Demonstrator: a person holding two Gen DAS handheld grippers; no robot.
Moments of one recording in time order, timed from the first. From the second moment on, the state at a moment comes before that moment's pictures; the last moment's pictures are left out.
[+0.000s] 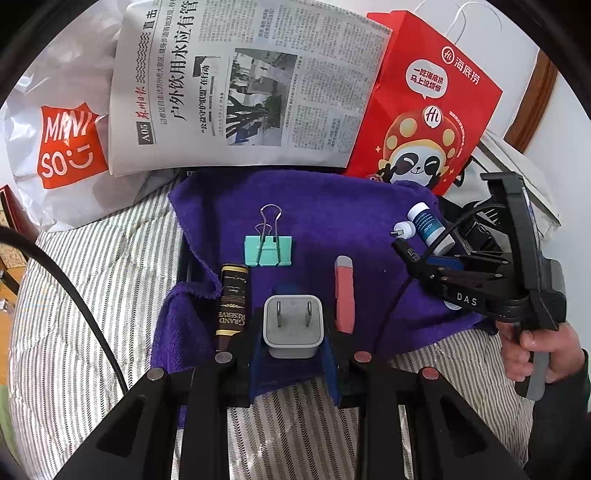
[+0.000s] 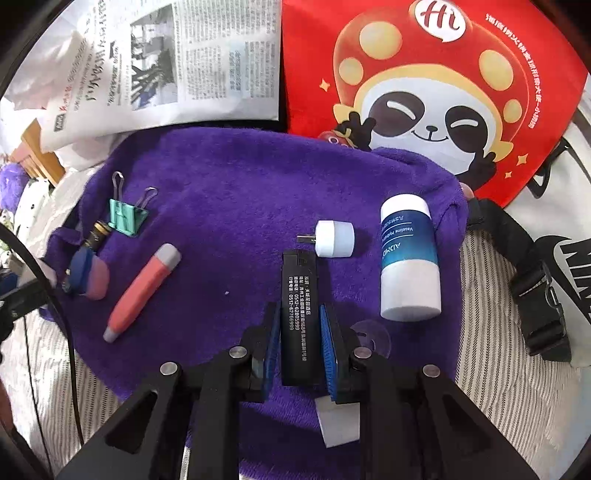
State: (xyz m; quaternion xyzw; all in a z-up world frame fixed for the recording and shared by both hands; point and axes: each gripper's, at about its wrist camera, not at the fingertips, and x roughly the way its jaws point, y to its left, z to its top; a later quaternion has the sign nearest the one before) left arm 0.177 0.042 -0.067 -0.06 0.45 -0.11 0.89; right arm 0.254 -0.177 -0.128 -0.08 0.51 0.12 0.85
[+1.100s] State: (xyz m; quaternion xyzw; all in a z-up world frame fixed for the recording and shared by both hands) left arm 0.208 0.010 -0.061 -0.03 0.46 -0.11 0.88; right arm 0.182 -0.242 -0.072 0.01 0.44 0.19 0.88
